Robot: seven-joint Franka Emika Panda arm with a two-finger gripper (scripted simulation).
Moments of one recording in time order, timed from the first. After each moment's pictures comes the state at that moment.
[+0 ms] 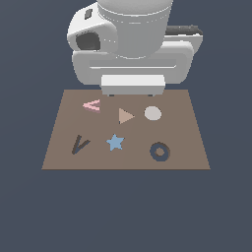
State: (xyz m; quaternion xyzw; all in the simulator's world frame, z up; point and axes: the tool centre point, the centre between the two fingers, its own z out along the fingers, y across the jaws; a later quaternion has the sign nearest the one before) arm 0.001 0.011 0.177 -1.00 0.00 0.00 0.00
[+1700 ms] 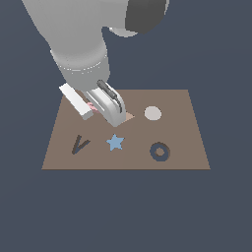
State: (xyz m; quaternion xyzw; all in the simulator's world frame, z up) arm -0.005 -0.076 0.107 -0.91 0.42 0.00 0.00
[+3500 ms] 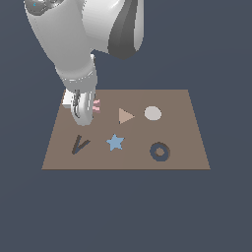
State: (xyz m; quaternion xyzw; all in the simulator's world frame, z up) arm -0.062 -0.121 0.035 -0.71 0.70 0.00 0.00
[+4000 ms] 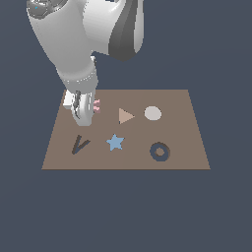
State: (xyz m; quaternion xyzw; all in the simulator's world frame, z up) arm -0.062 -0.121 0.030 -0.71 0.70 0.00 0.00
